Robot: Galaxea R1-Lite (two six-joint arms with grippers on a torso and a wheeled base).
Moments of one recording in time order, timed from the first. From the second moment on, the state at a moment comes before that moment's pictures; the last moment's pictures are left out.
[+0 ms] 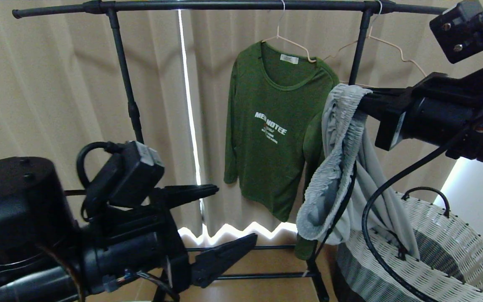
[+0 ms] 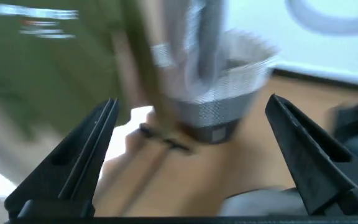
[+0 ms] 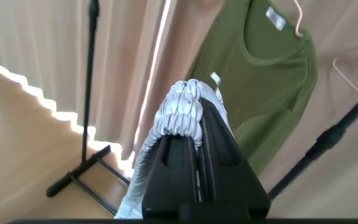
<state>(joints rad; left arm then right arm) -0.74 1.45 -0.53 -0.79 -0.28 0.05 0.57 1.44 -1.02 -0.41 -0.01 -0.19</state>
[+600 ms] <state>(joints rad) -0.86 1.79 -0.79 -0.77 -0.11 -0.14 0.66 1.39 -1.02 -0.41 0.02 -0.14</state>
